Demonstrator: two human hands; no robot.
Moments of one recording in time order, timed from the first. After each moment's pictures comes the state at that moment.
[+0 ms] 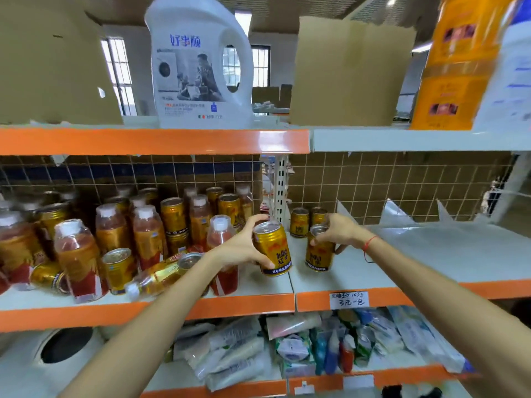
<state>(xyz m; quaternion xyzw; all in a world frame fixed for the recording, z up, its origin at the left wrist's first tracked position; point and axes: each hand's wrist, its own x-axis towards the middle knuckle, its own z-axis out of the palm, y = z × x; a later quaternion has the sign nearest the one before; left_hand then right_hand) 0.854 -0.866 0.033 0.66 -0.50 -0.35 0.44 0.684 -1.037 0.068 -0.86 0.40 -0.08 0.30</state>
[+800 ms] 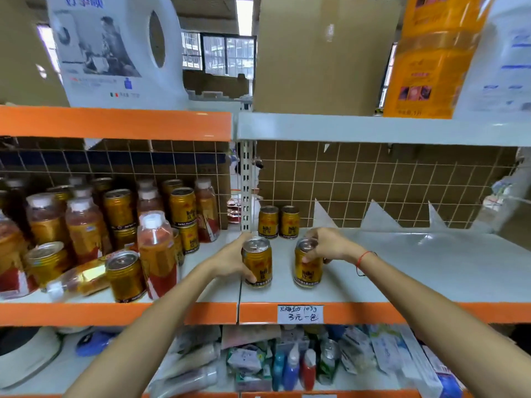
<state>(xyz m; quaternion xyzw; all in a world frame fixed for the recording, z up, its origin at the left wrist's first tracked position) 0.812 -0.982 -0.021 0.77 -0.50 -0.23 0.33 0.640 -1.153 0.021 -0.91 0.30 -0.02 0.28</state>
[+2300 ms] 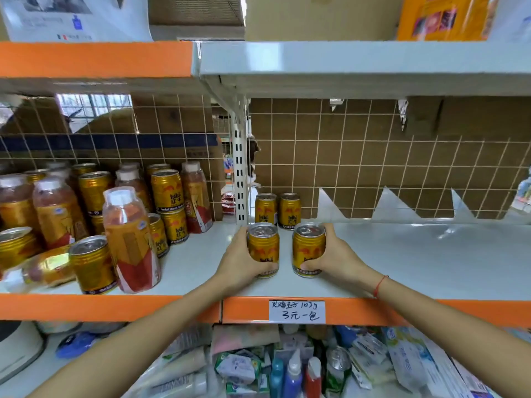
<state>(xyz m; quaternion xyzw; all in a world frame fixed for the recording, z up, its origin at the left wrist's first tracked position) 0.796 -1.032 -0.103 0.75 -0.43 -0.06 0.49 0.636 -1.183 -0.075 -0.87 0.24 -0.20 0.37</state>
